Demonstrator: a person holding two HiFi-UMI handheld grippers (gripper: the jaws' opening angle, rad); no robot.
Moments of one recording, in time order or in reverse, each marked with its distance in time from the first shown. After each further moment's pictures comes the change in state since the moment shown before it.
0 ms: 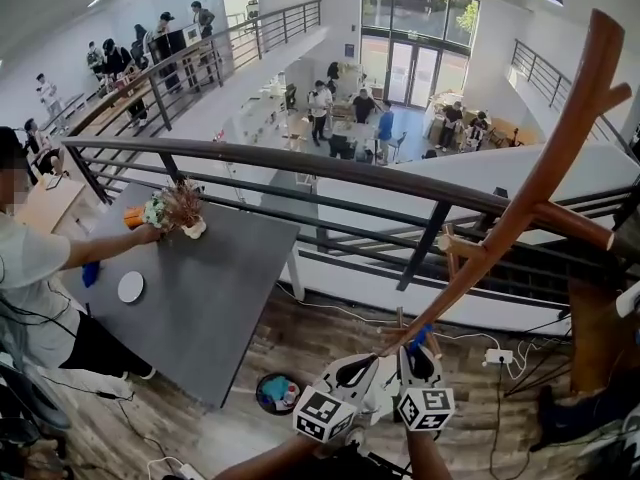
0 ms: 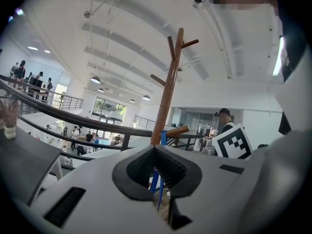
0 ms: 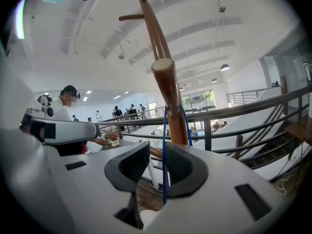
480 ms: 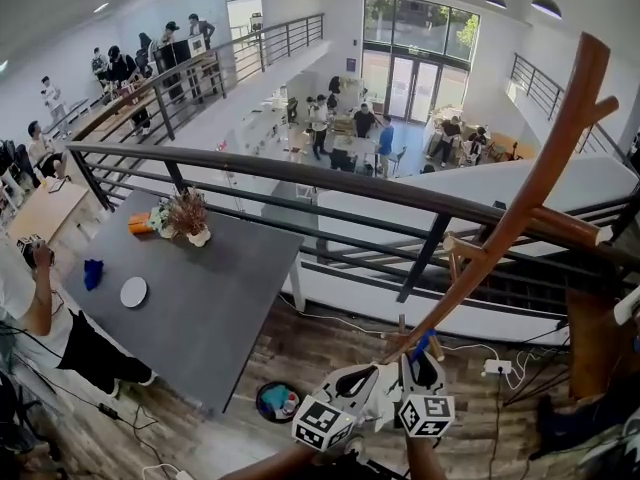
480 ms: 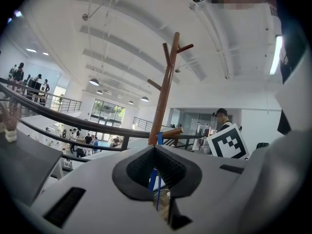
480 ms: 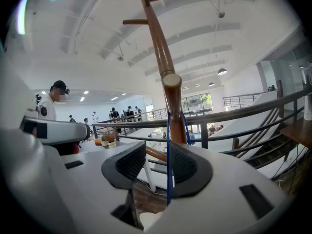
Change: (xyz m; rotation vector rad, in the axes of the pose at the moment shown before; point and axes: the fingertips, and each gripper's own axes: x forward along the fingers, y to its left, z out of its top) left arm -0.019 -0.010 0.001 0.020 -0.015 -0.013; right arm -0.012 0.000 0.003 -0.007 -0.039 -0.043
